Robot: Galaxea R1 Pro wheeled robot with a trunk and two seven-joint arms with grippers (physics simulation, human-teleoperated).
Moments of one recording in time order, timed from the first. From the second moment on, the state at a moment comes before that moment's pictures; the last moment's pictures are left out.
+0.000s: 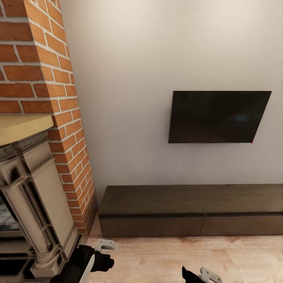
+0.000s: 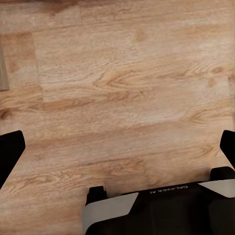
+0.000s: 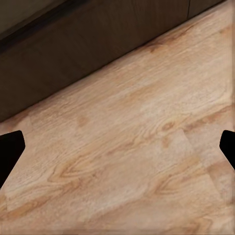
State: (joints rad) left arm -0.24 -0.03 -0.12 -1.11 0.02 0.91 -0.03; right arm -0.15 0.03 0.00 -0.69 -0.44 -0.01 -0.11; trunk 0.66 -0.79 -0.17
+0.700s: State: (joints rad) left arm -0.24 -0.03 -0.11 -1.12 0.02 0.92 -0.03; right arm -0.15 0.03 -0.01 -0.69 -0.44 -0.01 -0.11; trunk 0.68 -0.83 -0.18
